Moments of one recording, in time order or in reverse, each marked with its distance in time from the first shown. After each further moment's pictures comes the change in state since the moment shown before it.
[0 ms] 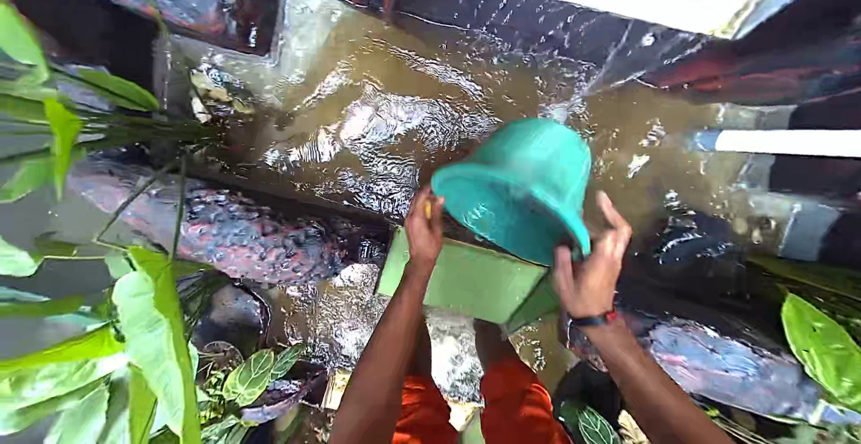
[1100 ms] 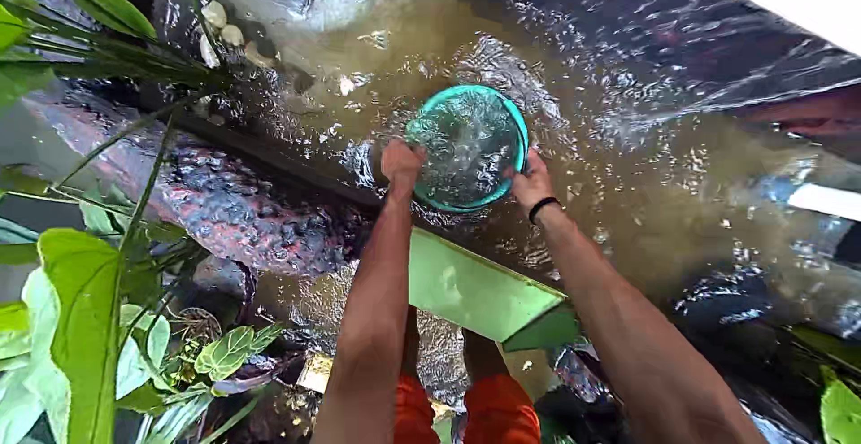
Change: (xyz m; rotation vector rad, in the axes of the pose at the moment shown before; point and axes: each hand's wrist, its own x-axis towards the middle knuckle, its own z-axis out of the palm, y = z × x) left_hand 0.155 -0.041 -0.038 0.465 -0.149 -0.630; right_hand 0.123 0.069 0.190 0.356 -0.514 0.562
